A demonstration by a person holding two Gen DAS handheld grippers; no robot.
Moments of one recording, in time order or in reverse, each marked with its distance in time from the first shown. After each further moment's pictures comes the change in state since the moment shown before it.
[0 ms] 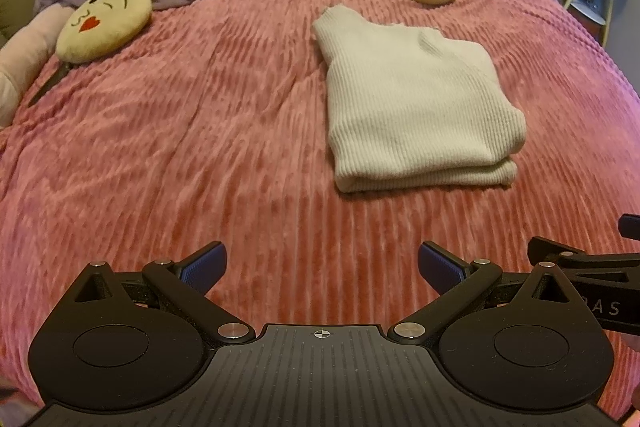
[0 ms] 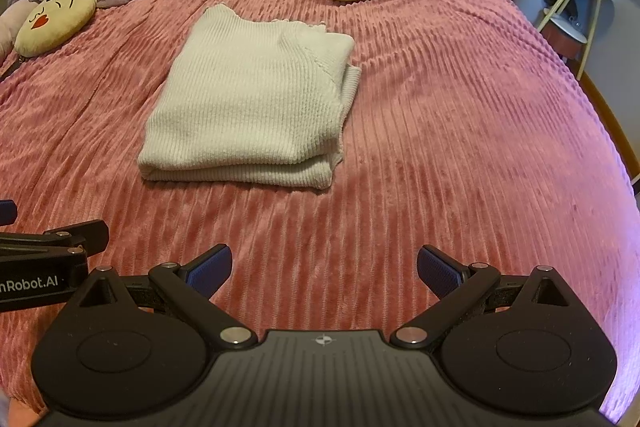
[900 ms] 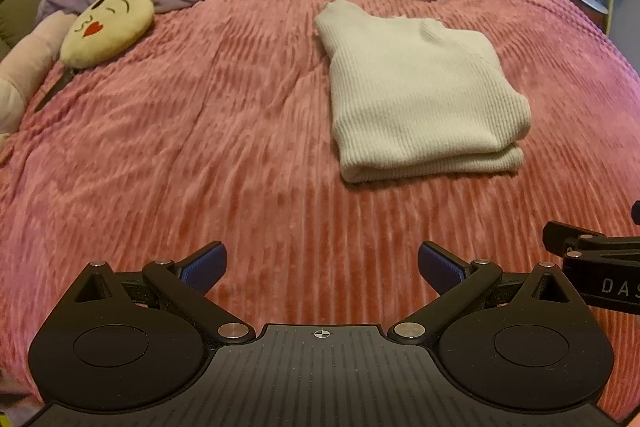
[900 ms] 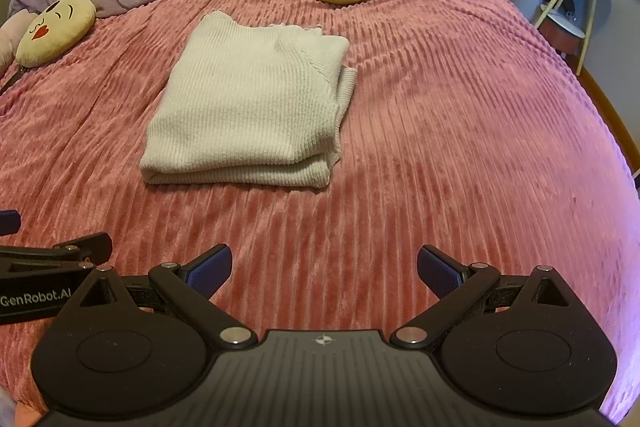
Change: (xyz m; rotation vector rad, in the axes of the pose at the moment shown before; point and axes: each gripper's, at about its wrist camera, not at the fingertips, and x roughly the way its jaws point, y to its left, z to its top) left arm 0.002 -0.002 -0.007 0.031 0.003 0.030; right arm -0.005 -0.004 -0.005 0.032 -0.015 0.015
